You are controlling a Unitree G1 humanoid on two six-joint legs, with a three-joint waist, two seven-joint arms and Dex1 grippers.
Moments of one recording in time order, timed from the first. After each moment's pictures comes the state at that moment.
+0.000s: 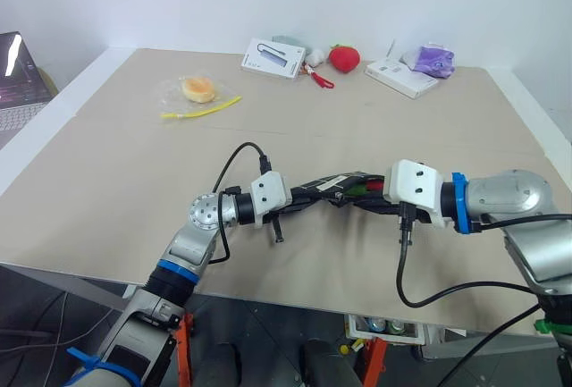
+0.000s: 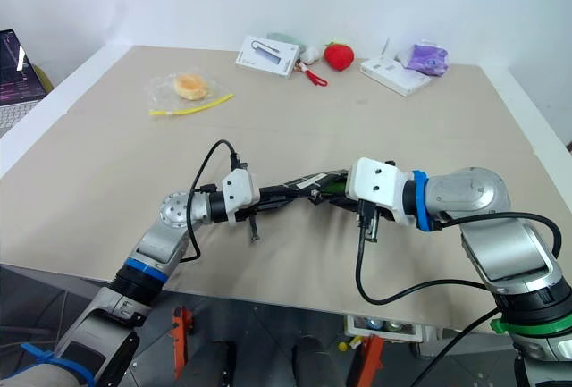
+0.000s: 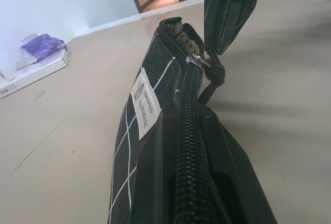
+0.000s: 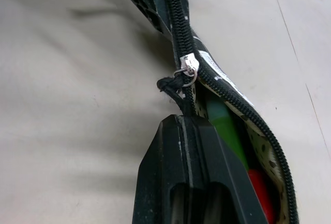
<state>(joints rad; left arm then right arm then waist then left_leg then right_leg) -0.59 0.23 -0.27 0.28 -0.12 -0.22 -0.95 -0.44 -0.96 0.07 -0.36 0.20 0.46 1.09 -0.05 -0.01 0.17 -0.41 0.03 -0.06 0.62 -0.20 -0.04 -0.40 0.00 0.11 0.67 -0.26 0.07</state>
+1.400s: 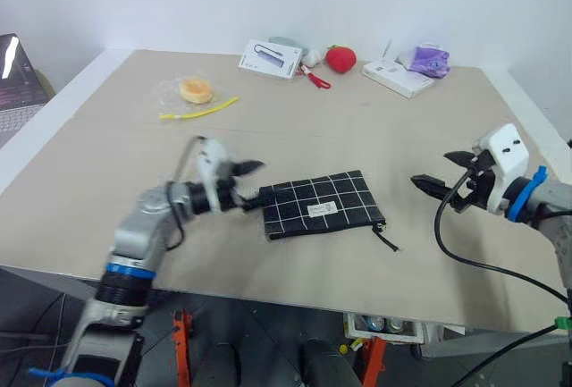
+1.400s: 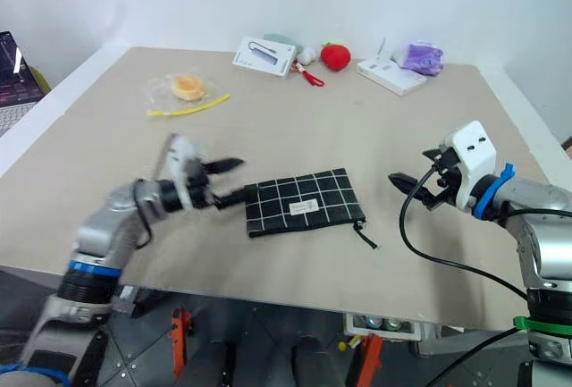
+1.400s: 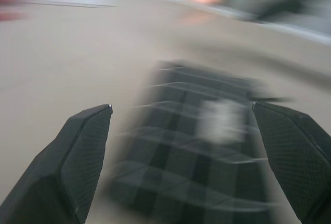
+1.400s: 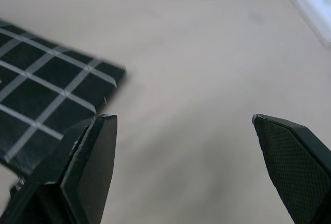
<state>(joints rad) -0.49 0.49 0.08 0.05 -0.42 0.44 -0.83 -0.31 -0.91 -0.25 -0.04 0.37 0.63 0.80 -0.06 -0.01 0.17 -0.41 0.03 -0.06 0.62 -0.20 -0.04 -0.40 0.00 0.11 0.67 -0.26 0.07</state>
